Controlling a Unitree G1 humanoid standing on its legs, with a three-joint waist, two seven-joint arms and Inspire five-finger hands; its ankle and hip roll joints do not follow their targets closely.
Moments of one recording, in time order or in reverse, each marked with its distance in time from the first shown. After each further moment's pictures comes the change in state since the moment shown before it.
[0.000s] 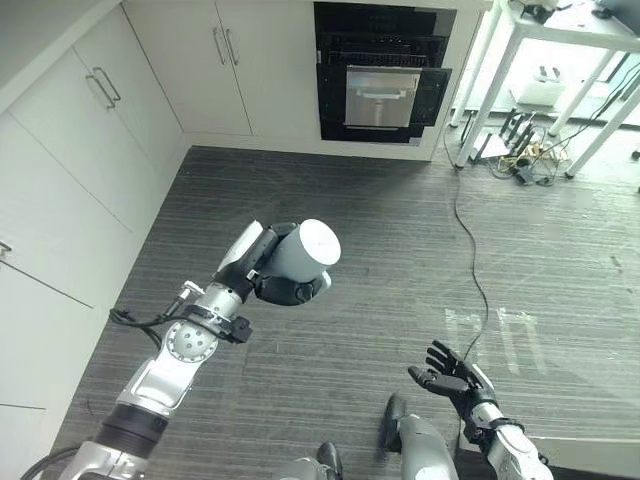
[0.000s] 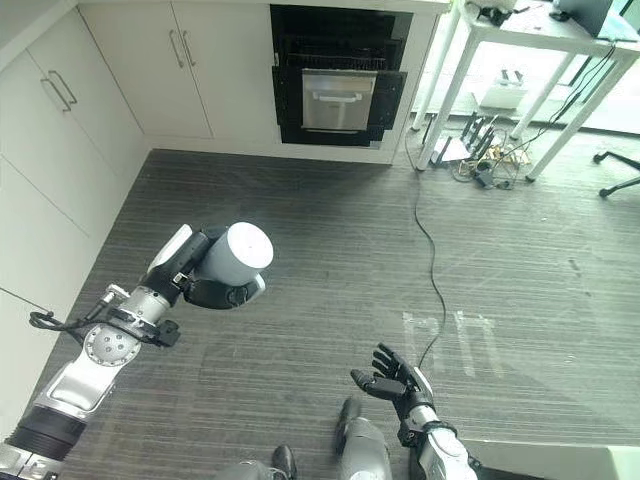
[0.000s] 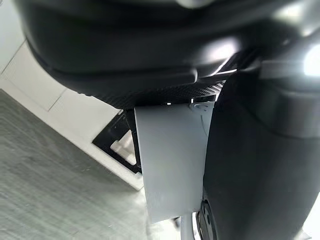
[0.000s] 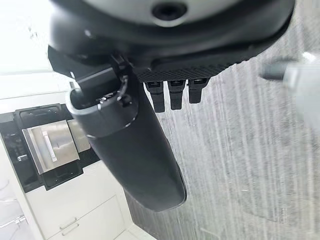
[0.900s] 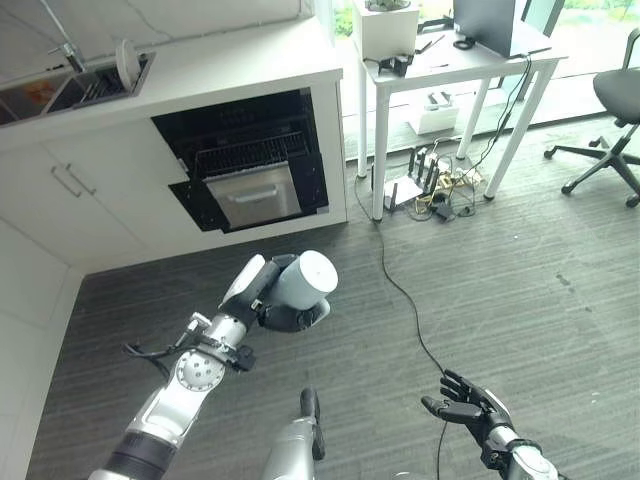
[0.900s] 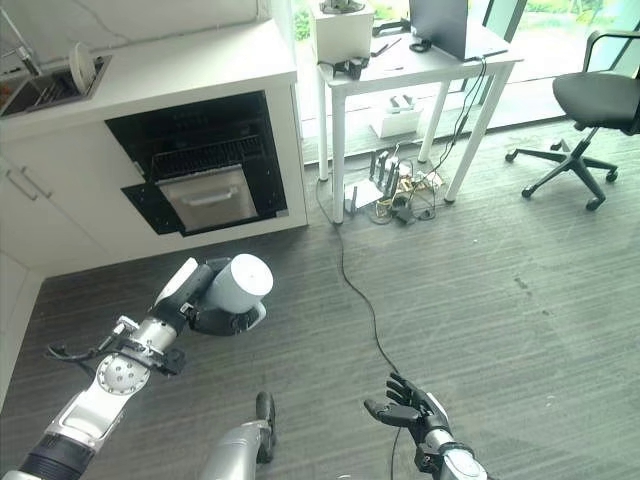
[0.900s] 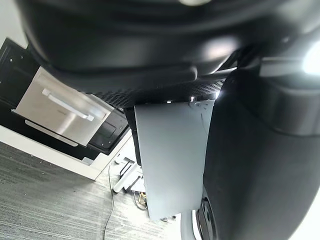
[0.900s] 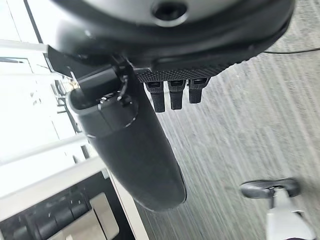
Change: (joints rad) left arm 0.116 -0.063 0.004 0.026 0.032 -0.027 0.034; right arm 0.095 -0.080 -0.002 0.051 -0.038 0.038 -0.019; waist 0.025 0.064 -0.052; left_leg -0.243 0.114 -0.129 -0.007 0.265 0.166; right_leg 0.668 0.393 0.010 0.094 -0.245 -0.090
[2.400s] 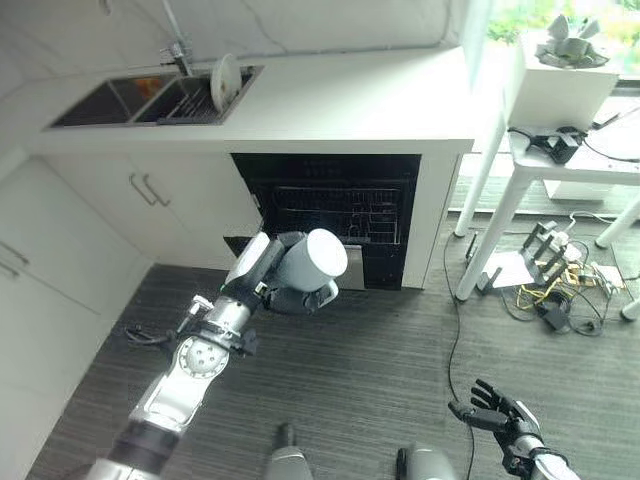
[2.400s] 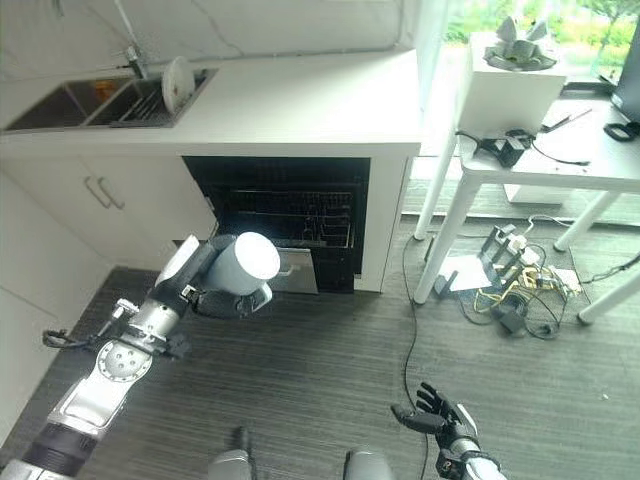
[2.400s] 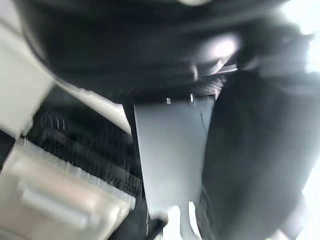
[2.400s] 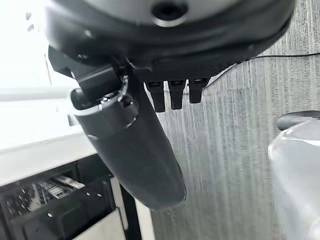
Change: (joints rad) left arm -0.046 -0.016 0.016 -0.062 0.037 0.000 0.005; right arm 0.007 -0.043 -0.068 -0.013 0.001 0.024 -0.052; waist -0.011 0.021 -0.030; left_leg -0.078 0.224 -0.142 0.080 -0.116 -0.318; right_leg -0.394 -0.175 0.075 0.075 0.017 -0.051
